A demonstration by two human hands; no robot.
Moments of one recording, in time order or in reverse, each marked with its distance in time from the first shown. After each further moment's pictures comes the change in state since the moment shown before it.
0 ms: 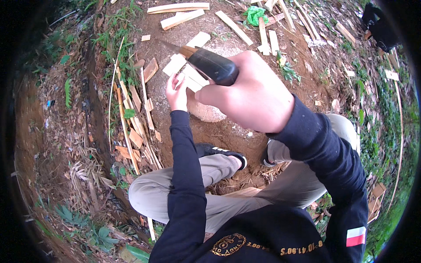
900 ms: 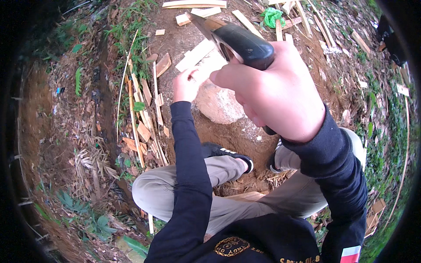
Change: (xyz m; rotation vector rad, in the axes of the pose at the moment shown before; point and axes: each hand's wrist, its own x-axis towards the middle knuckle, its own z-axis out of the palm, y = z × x) left_hand 0.024 0.035 -0.001 0.656 -0.123 0.451; right_hand 0.006 -0.017 -0.008 0.307 0.103 0.059
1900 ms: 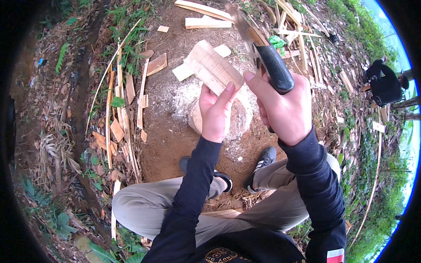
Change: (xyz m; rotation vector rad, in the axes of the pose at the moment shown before) left_hand -0.027 0.126 0.022 -1.554 0.169 -0.320; right_hand 0.052 0.025 0.040 -0.265 0.213 -0.197
